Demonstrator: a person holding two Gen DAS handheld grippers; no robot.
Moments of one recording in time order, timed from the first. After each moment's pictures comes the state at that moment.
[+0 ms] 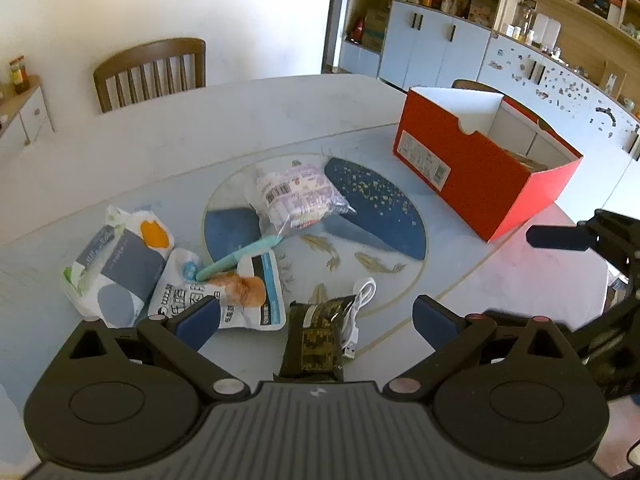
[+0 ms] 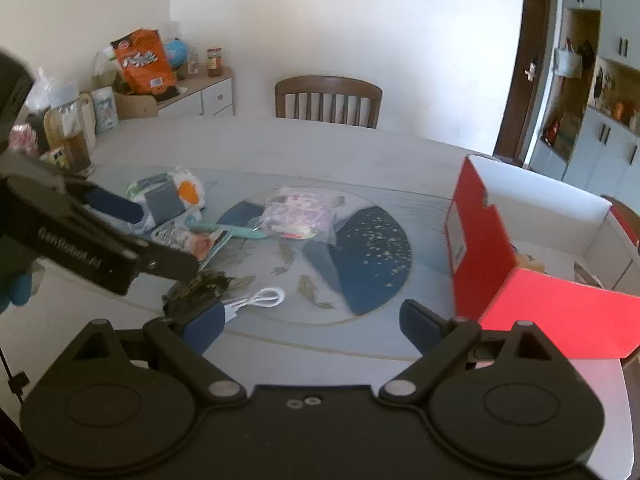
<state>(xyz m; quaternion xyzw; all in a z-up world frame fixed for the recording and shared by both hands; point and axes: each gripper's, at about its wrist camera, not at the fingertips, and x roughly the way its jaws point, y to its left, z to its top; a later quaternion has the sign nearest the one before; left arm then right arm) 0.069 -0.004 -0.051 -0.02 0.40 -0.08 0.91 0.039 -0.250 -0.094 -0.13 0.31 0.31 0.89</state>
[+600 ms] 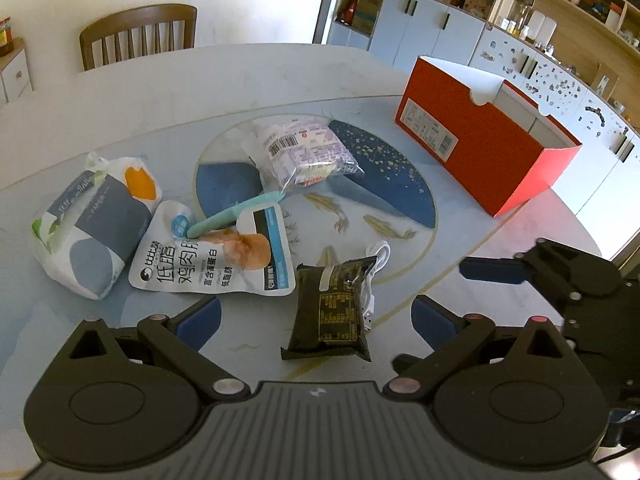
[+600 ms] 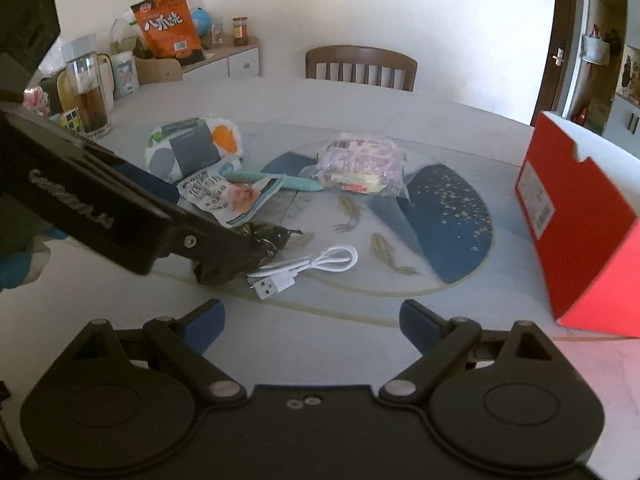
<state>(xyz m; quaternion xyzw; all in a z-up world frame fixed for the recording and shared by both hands) 0.078 0.016 -0.091 -0.05 0.43 -0.11 0.89 0.039 -0.201 -0.154 -0.13 0.34 0.34 0.87</state>
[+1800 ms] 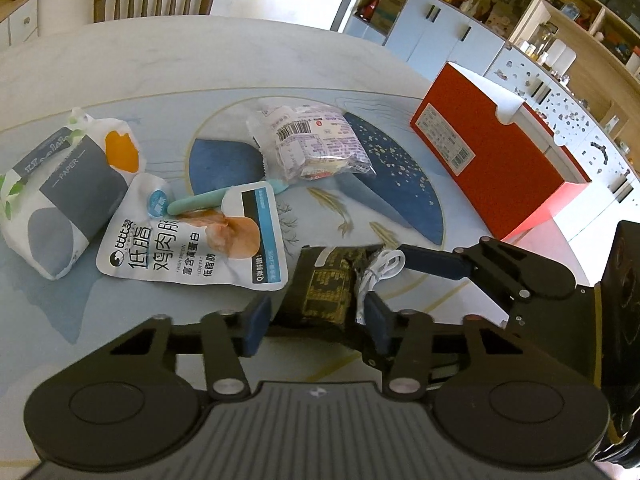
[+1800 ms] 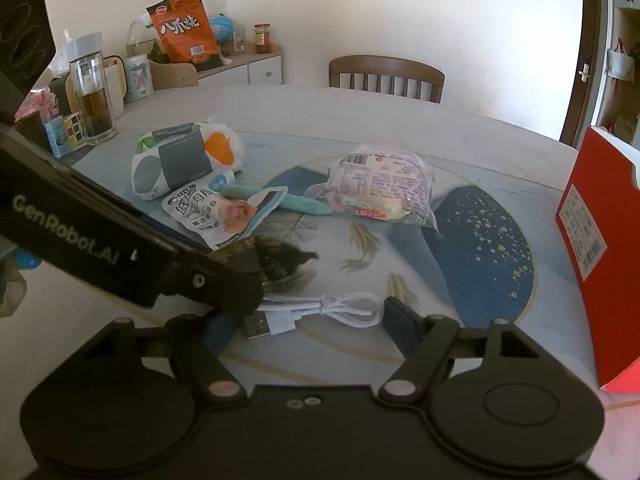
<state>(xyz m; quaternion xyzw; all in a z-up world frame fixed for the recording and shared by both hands) 0.102 0.023 -0.108 -0.13 0.45 -0.11 0.88 0.078 -0.183 -0.172 -0.13 0.32 0.38 0.86</state>
